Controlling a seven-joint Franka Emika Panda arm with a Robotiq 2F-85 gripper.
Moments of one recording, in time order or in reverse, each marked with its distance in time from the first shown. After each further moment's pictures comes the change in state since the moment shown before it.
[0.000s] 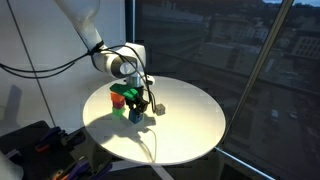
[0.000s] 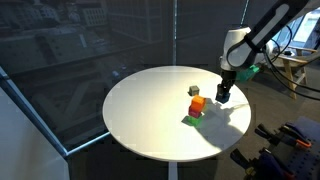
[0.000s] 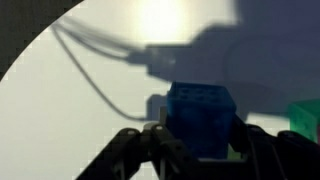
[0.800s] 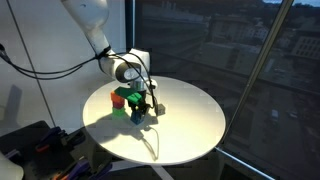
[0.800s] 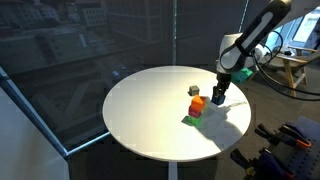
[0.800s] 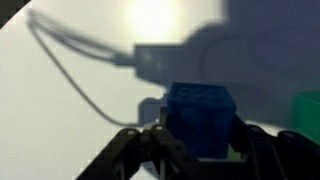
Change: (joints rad) arm -0.028 0.100 0.033 0.080 0.072 0.014 -0.063
